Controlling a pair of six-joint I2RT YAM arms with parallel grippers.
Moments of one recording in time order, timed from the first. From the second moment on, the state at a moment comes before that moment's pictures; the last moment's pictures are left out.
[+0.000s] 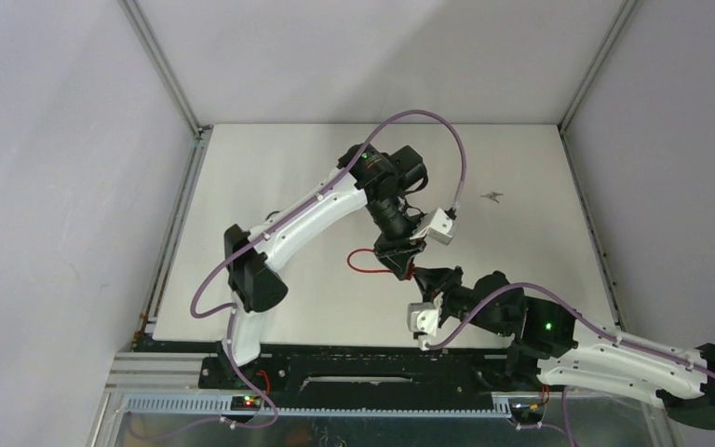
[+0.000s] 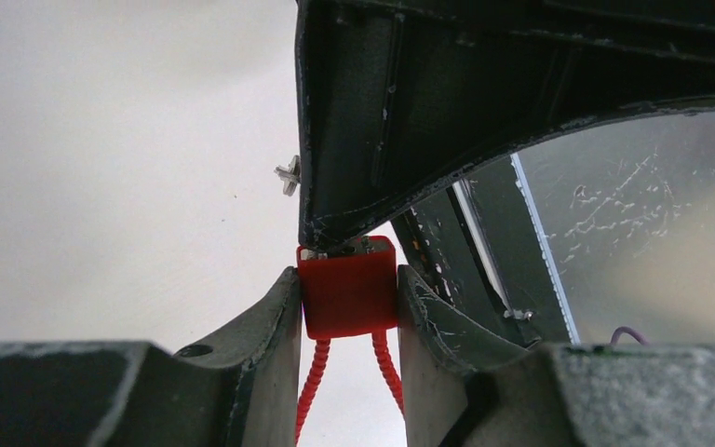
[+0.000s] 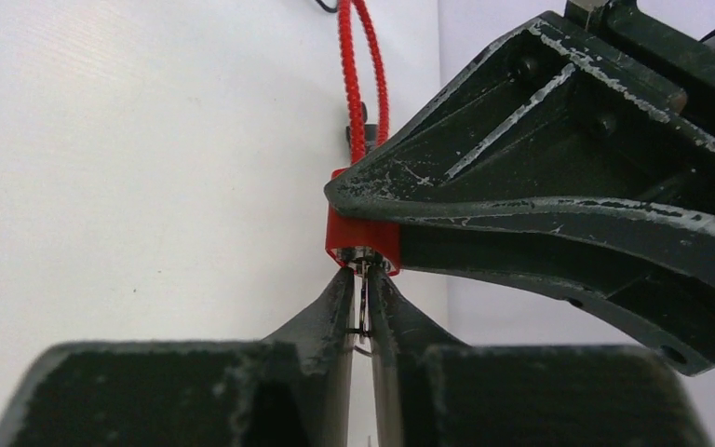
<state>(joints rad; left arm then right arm) -0.93 2.01 2.18 -1.58 0.78 0.92 1.21 0.64 0.56 -0.23 0.16 -1.00</state>
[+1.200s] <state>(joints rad) -0.85 2.00 2.11 -1.43 1.07 0.90 1.00 0.50 0.72 -0.45 -0.07 -0.83</state>
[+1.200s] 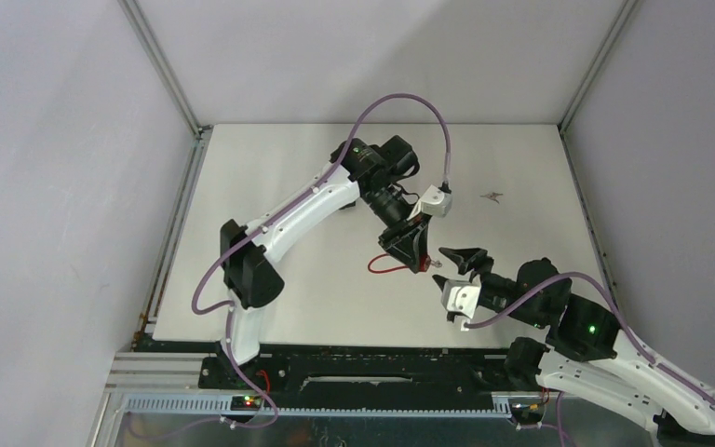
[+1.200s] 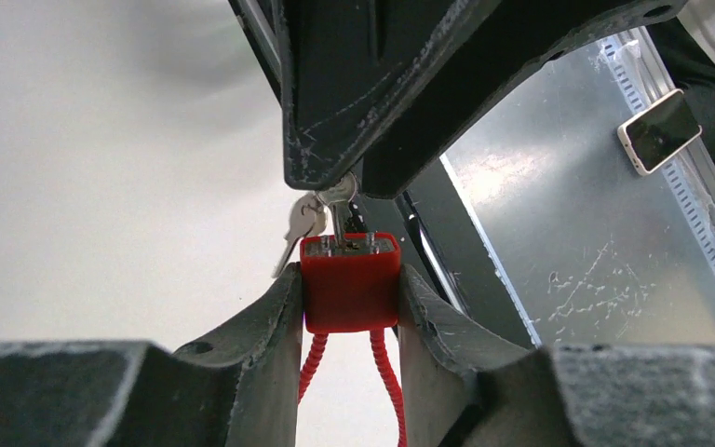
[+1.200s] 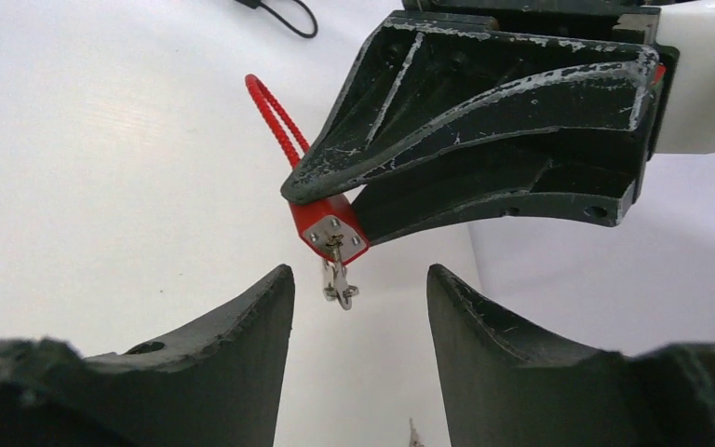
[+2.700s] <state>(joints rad) -0.86 2.00 2.09 -1.39 1.07 0.84 1.03 0.56 0.72 -0.51 -0.02 -0.92</state>
